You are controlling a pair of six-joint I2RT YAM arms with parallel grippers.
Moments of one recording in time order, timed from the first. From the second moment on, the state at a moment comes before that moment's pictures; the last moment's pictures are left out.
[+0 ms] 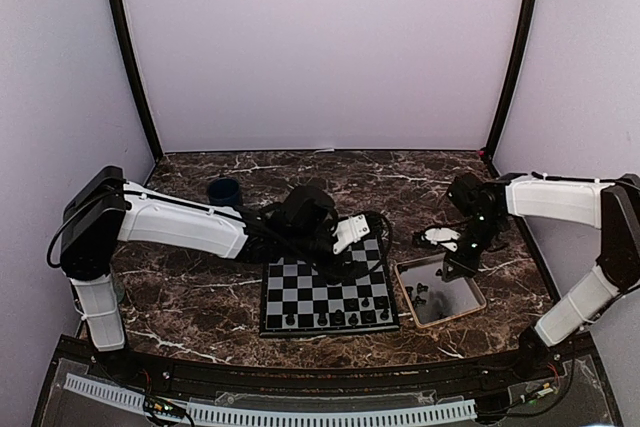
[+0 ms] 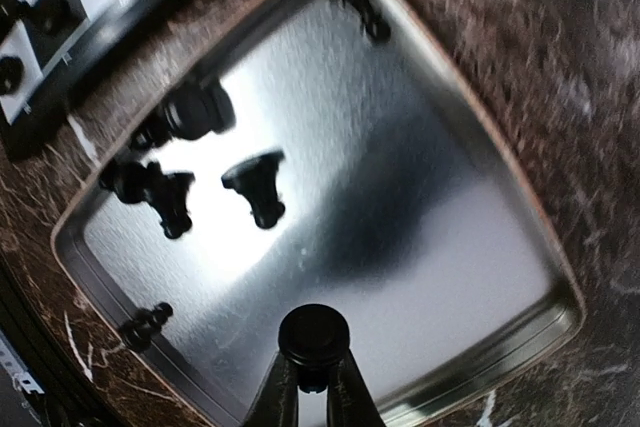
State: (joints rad) left arm -1.04 1.89 1.25 0.00 0.11 0.30; right arm 0.42 1.49 0.89 -0.91 -0.20 -0.67
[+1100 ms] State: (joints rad) left arm -1.09 1.89 1.15 0.23 0.18 0.72; right arm 0.60 1.94 1.47 -1.21 -0.75 -0.78
